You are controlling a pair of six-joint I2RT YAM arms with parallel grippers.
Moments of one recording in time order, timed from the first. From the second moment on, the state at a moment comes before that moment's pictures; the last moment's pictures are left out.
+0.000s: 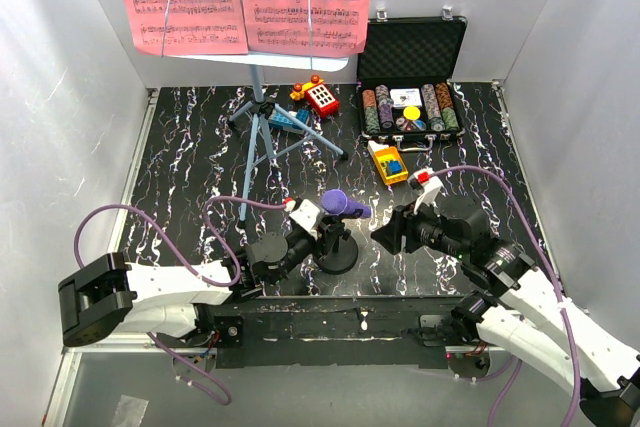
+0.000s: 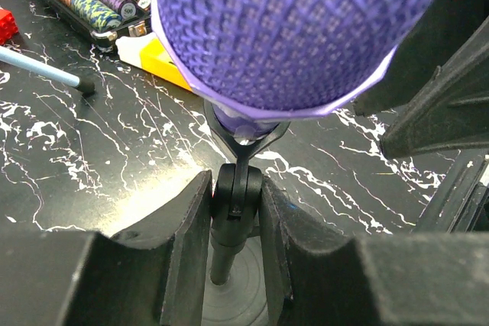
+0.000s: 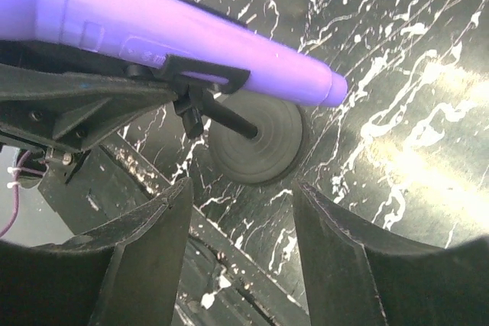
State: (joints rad) left arm -1.19 1.17 0.40 0.72 -0.38 -0.13; right arm 0.73 0.62 0.61 -0.43 -0.18 0.40
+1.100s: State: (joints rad) left arm -1.18 1.17 0.41 0.70 -0.33 -0.12; right arm 1.09 0.75 0.60 0.01 0.17 -0.33
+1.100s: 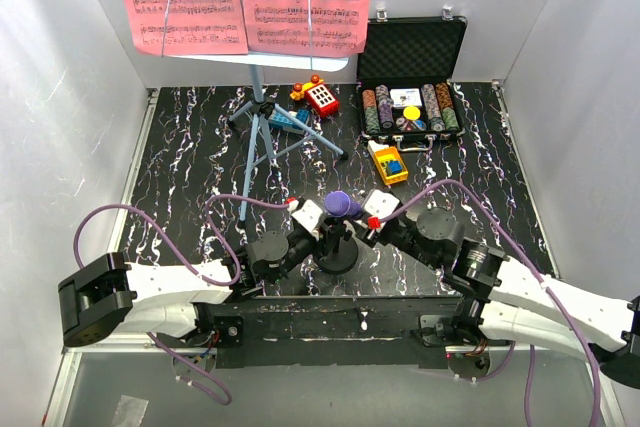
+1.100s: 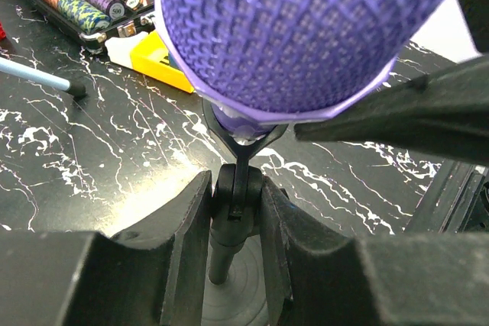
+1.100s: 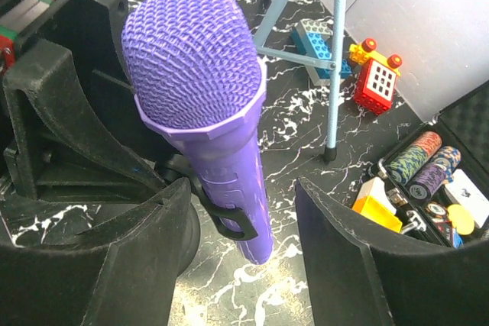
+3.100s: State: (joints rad) left arm -1.17 1.13 0.45 0.56 -0.30 -0.14; right arm 1.09 0.75 0.64 0.19 0.61 -0.54
